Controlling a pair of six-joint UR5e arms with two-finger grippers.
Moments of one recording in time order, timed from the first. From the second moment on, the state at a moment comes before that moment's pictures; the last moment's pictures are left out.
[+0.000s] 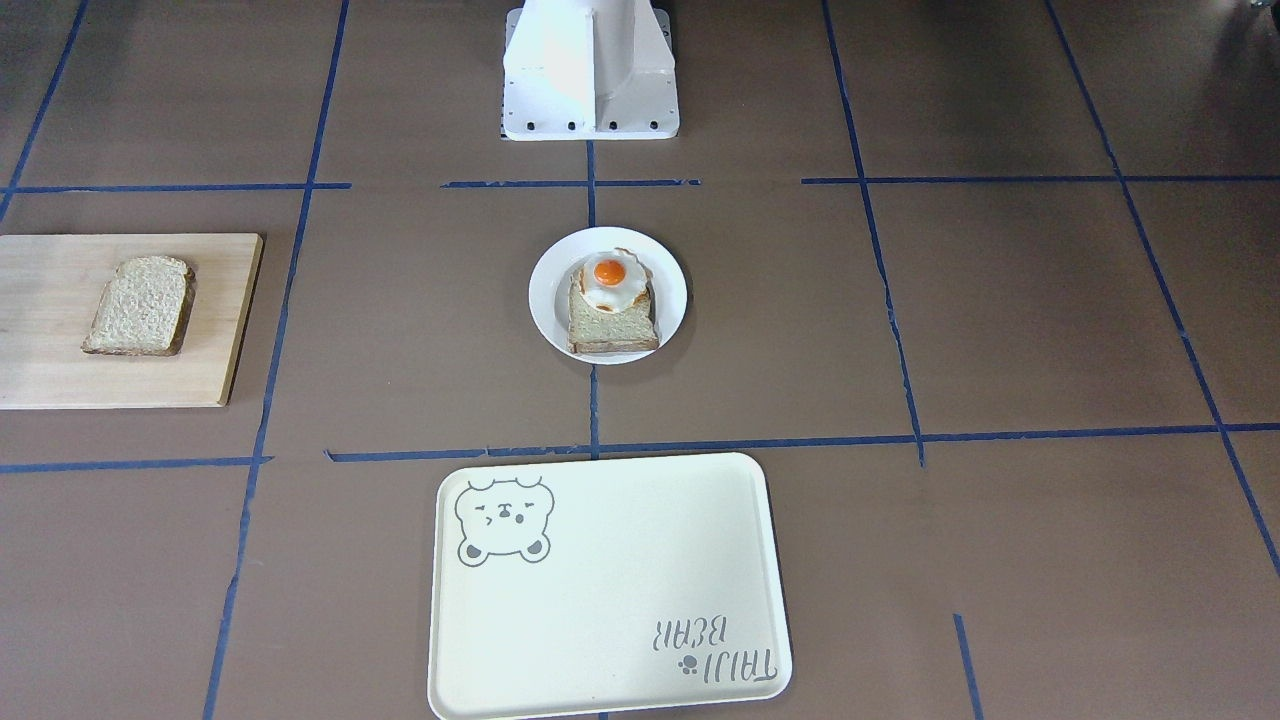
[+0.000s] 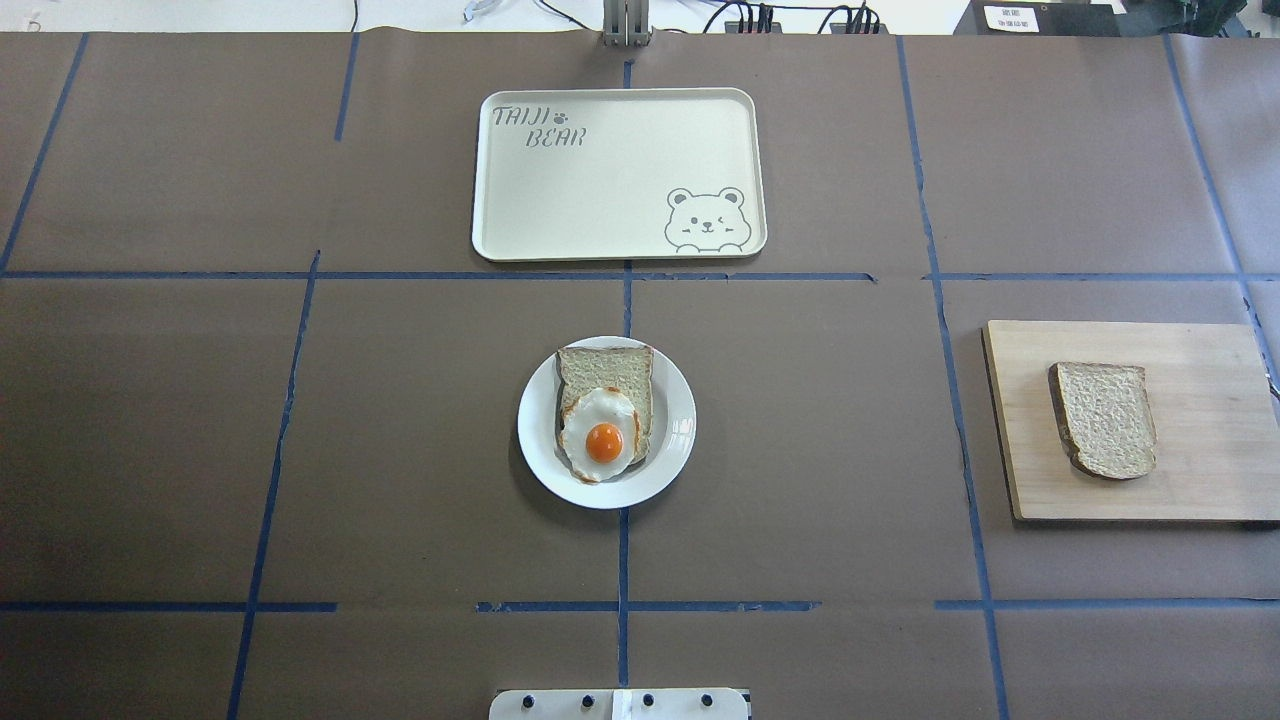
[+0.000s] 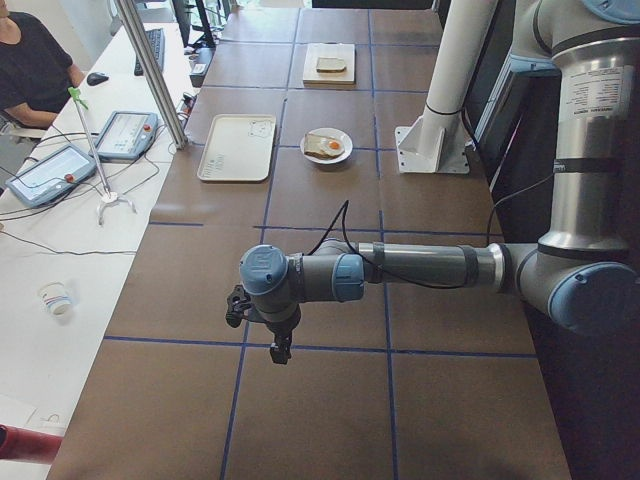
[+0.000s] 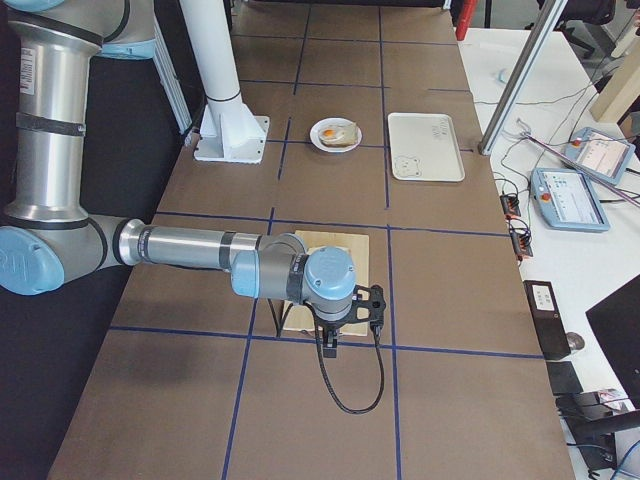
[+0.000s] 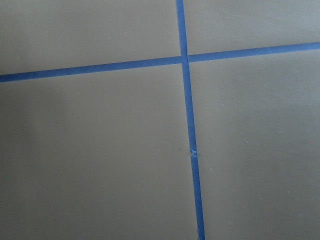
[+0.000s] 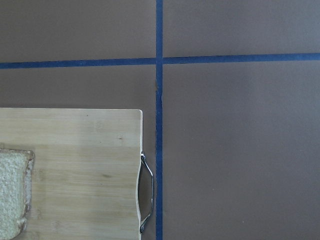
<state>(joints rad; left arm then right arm) -1.56 -1.53 -1.62 -1.49 -2.37 0.15 1.64 -1.73 1.71 -1.57 2.43 -0.06</state>
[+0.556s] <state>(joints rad) -1.56 -1.53 -1.62 -1.49 -2.37 0.15 1.64 -1.72 1.74 -1.53 2.42 -0.06</state>
